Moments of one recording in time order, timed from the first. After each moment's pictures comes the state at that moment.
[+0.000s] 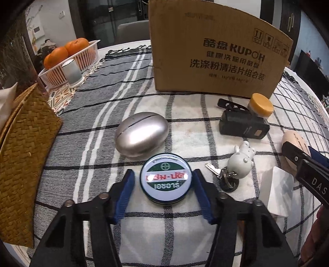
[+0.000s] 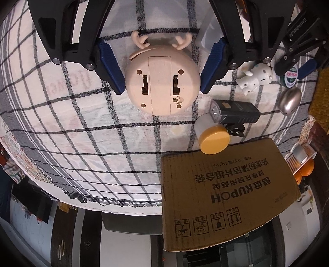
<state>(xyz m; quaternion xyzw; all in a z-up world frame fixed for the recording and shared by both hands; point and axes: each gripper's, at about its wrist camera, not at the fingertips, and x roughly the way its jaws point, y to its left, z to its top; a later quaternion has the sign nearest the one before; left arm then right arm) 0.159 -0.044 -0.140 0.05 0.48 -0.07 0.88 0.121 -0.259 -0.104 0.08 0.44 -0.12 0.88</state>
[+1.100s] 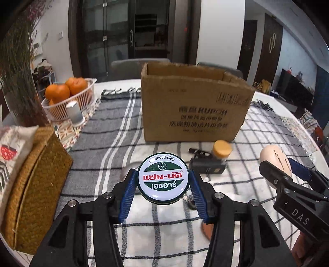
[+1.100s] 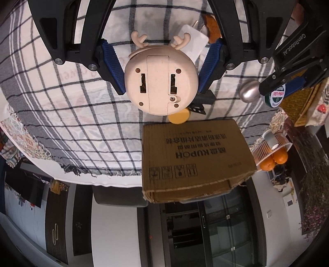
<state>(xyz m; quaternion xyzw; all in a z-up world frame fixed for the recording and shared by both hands) 0.130 -0.038 -0.050 0.02 0.37 -0.12 0.92 0.085 -0.234 -0.033 0.07 0.37 -0.08 0.92</state>
